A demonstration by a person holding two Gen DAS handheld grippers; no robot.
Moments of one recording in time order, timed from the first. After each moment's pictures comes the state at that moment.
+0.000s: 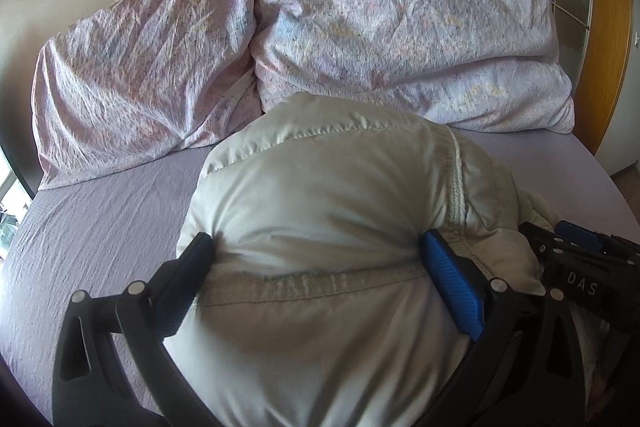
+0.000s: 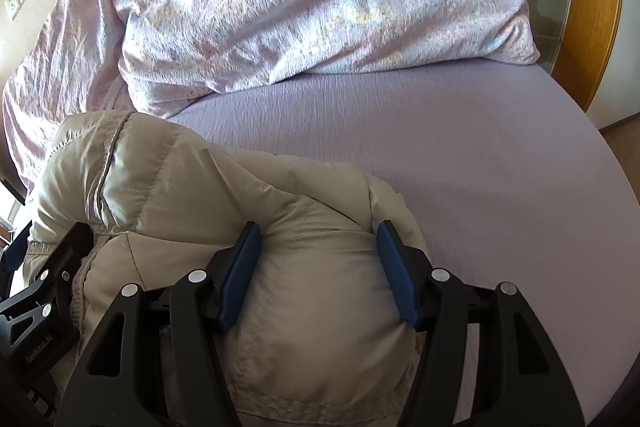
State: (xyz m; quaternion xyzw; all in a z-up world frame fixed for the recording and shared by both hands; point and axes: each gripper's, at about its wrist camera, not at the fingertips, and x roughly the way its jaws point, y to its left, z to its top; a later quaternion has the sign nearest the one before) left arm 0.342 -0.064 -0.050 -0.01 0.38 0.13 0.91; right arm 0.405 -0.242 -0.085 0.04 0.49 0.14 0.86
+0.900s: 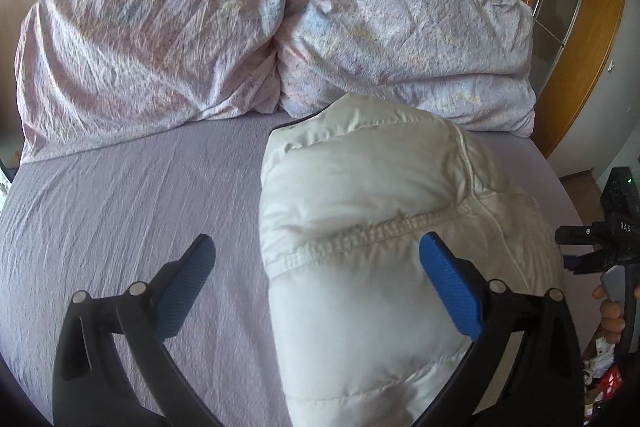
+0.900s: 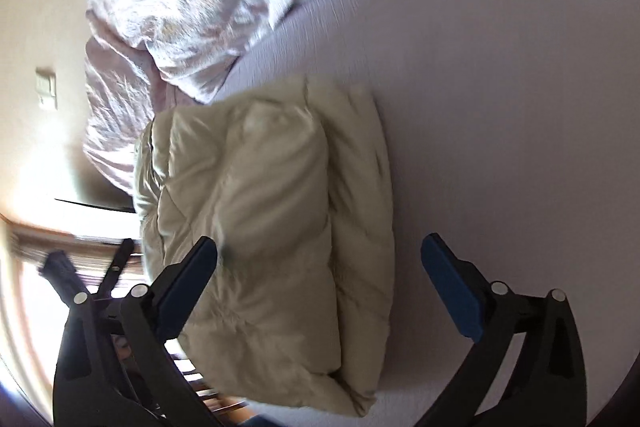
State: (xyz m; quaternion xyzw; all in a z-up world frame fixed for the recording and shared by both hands) left arm 0.293 0.006 -0.008 -0.09 0.43 0.05 0.90; right arm 0.406 -0.341 -0.095 0.27 0.65 0.25 0.66
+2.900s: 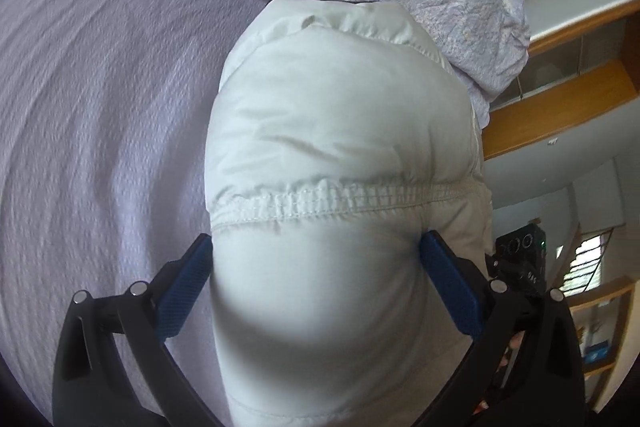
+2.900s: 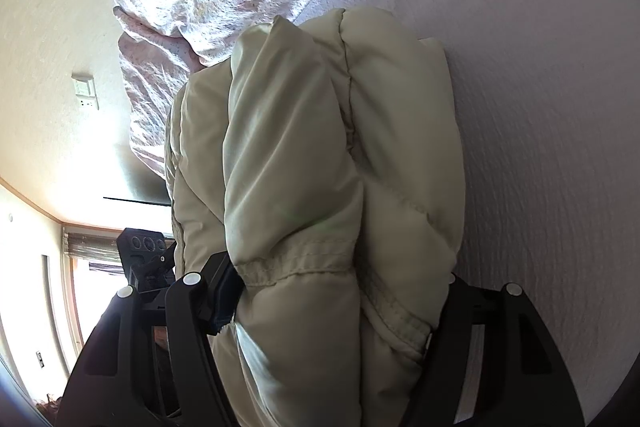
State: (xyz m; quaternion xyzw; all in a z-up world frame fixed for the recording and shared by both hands) left arm 0.309 0.053 -0.084 -0.36 0.50 -0.08 0.78; right arm 0.398 -0.309 -0.121 0.34 0.62 0.32 0.63
